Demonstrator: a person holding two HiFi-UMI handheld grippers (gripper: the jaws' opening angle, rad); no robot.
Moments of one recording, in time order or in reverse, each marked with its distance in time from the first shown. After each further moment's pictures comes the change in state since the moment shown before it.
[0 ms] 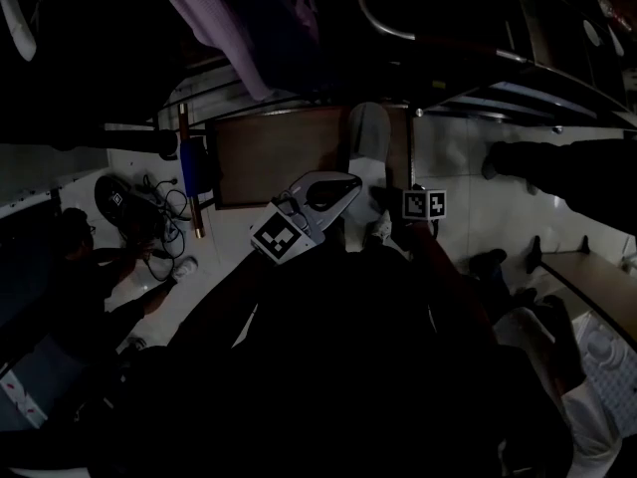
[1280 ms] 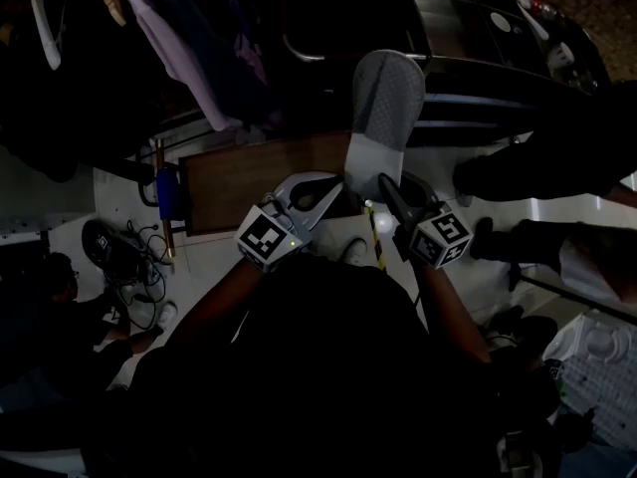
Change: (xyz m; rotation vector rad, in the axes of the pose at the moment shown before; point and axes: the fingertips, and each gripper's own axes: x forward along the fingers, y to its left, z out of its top) left arm 0.067 -0.081 0.080 0.125 -0.094 0.032; right arm -0.281 0.163 0.106 -0.676 -0.671 -0.026
